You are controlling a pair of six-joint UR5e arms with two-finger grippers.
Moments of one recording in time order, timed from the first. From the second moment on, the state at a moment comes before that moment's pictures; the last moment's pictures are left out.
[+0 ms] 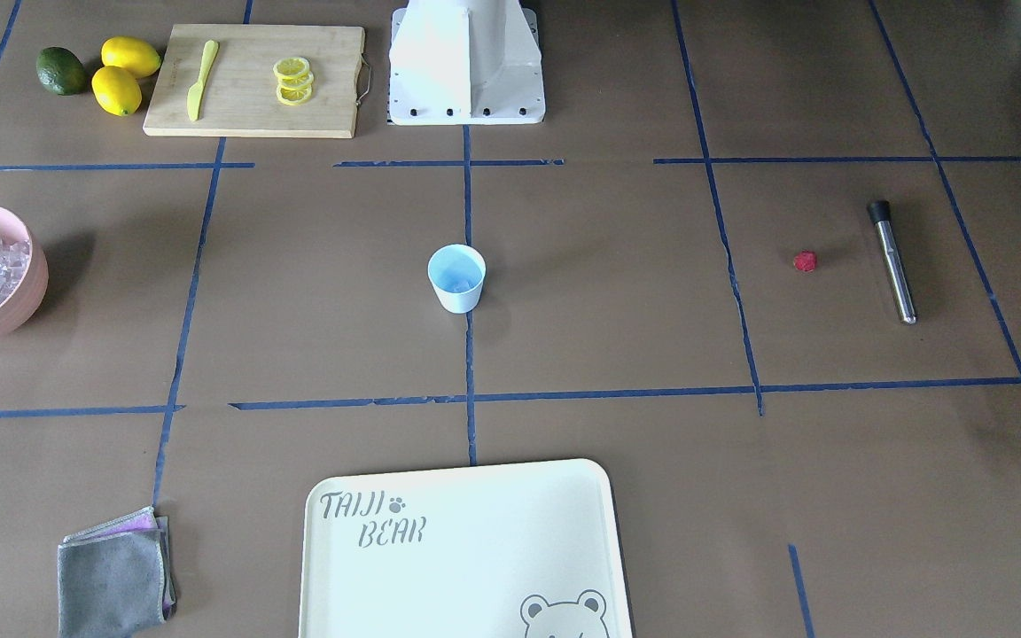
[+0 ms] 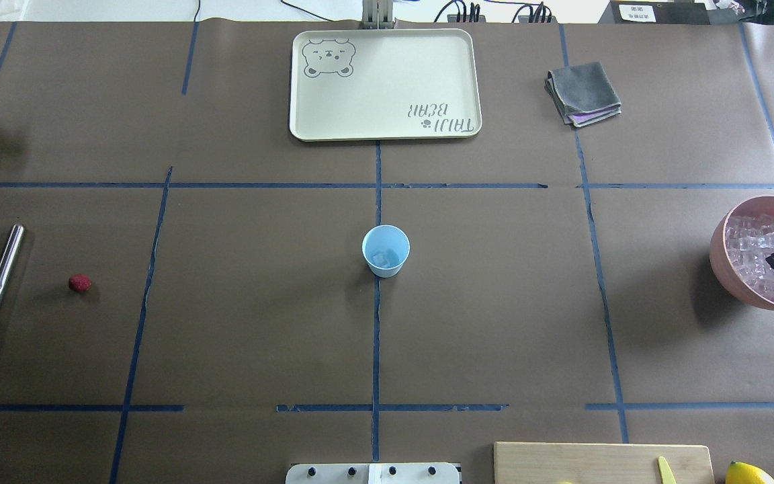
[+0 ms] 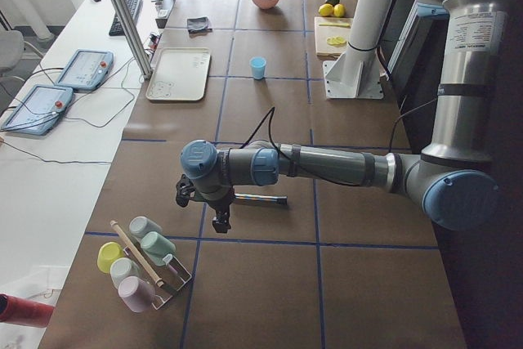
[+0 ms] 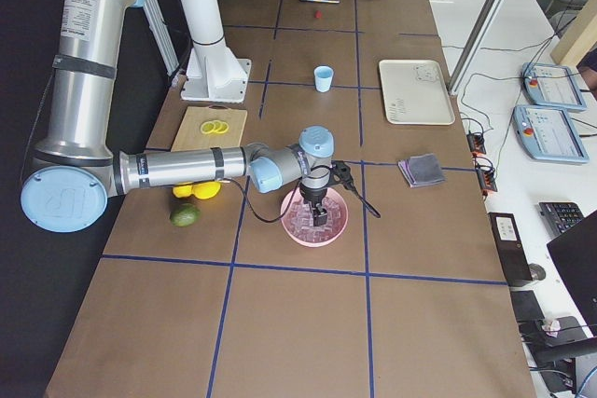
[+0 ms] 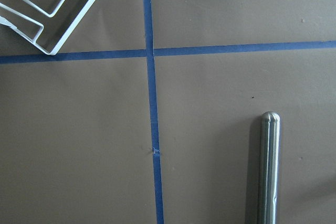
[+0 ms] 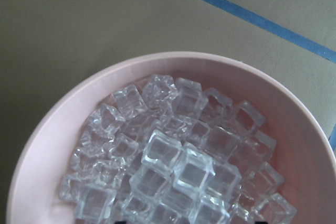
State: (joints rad) left arm -1.50 -1.61 -1.62 -1.43 -2.43 0.05; right arm 1.12 -1.74 1.80 -1.27 2.19 0.16
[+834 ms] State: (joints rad) left arm -1.50 -1.61 -1.62 -1.43 -2.43 0.05; right arm 1.12 -1.72 1.75 -1.28 2.17 0.17
